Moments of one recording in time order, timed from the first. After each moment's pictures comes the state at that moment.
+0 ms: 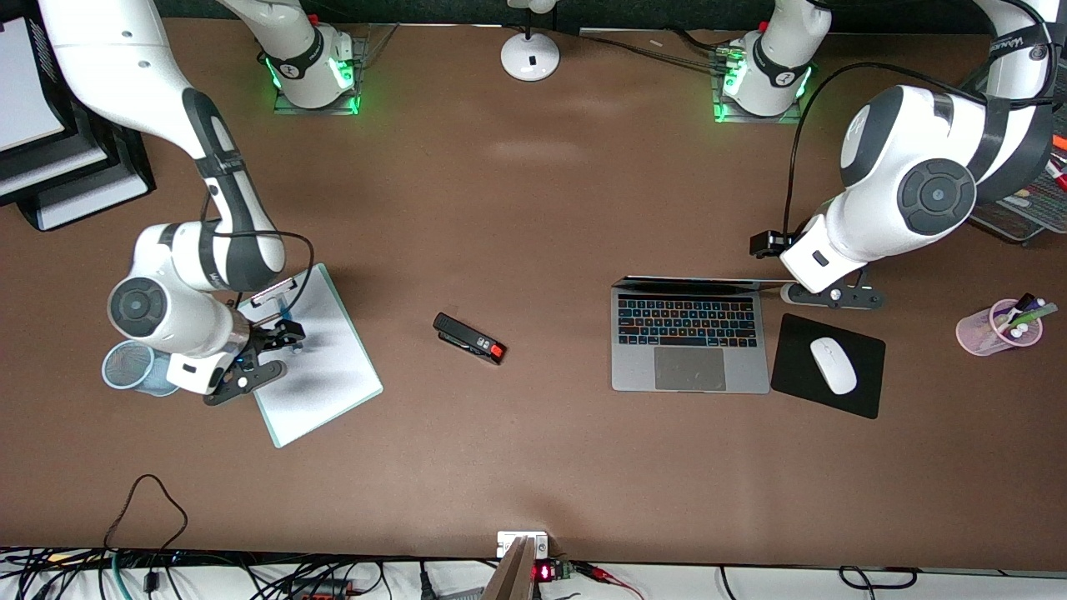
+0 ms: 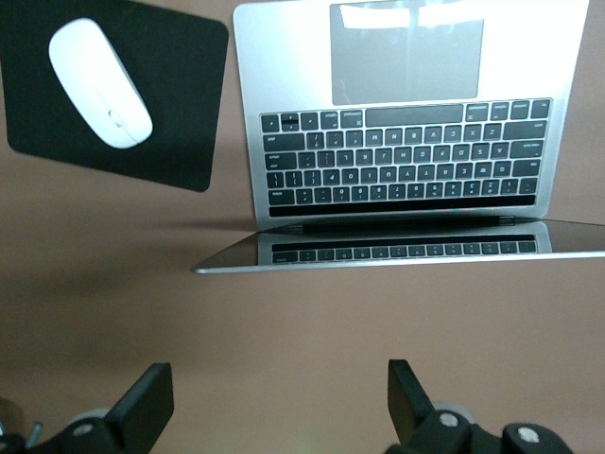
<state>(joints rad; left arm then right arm) 0.03 0.20 -0.25 -1.82 0.02 1.75 -0.20 0.11 0.62 -0.03 -1.70 0.00 2.29 -0.39</state>
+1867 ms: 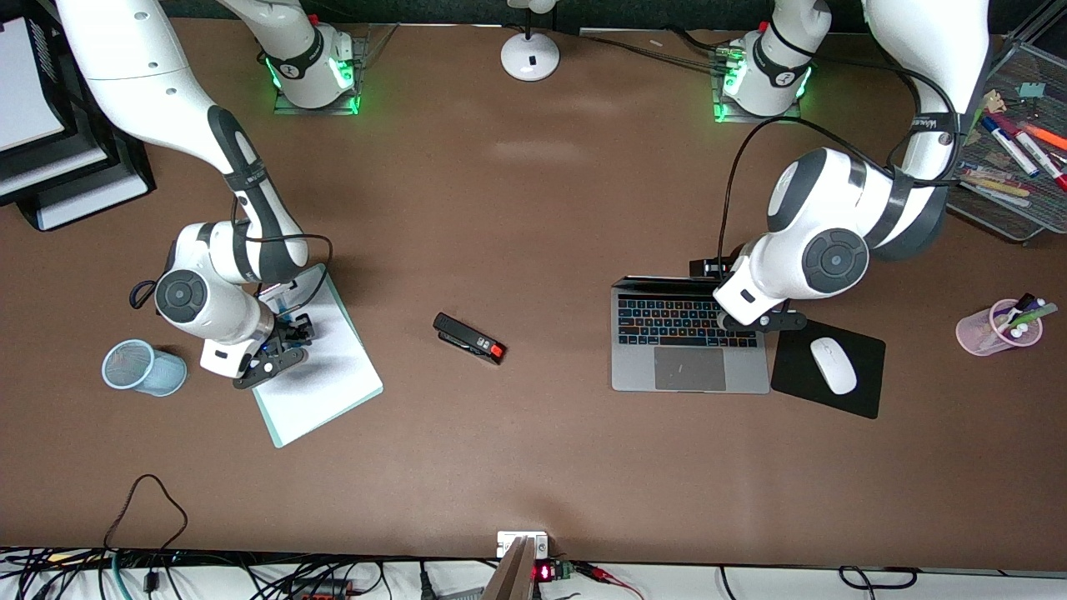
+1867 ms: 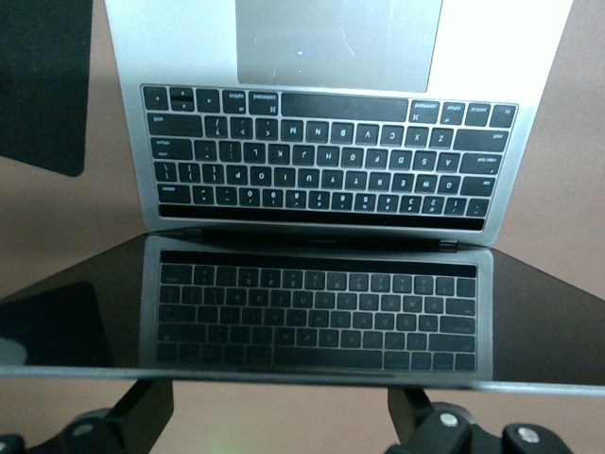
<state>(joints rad) -0.03 0.41 -0.30 -1.73 -0.02 1.79 -0.37 0.12 0.64 -0.04 -1.83 0.00 2.44 -0.40</state>
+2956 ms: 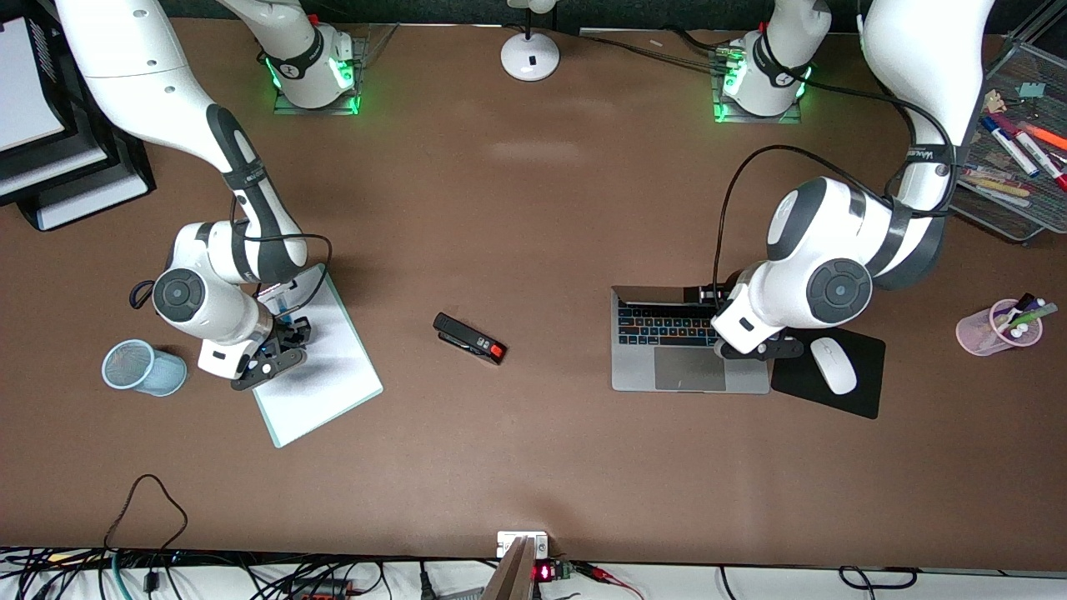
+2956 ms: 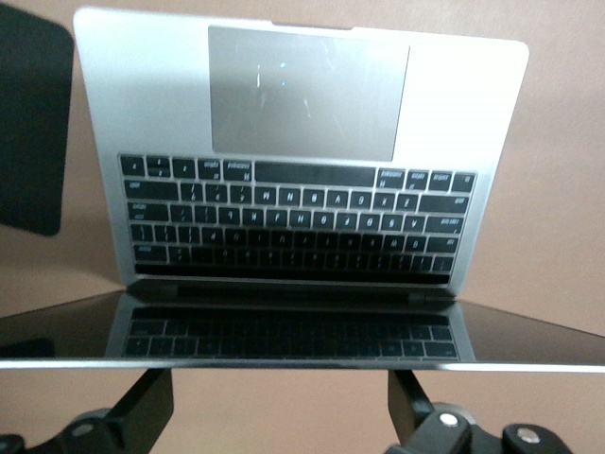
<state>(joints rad) -0.03 0.52 -0.30 -1.59 -0.02 1.82 -0.37 0.12 0.63 -0.04 -1.82 0.00 2.45 -0.40</state>
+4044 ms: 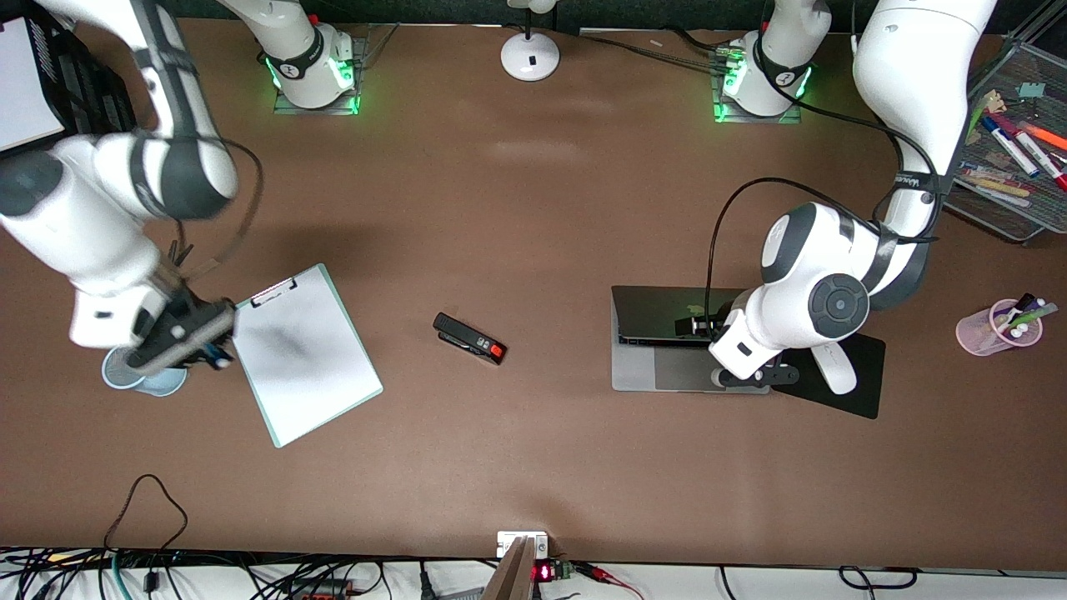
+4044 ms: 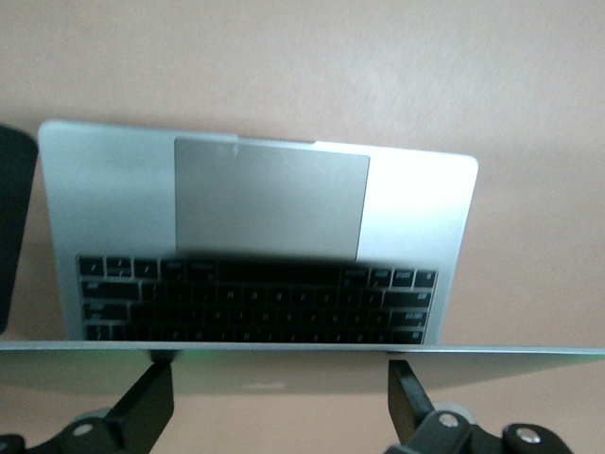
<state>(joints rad) -0.03 0.60 -0.30 -1.54 -0.02 2.00 -0.37 0.10 0.25 -0.05 -1.79 0.01 2.38 -0.90</state>
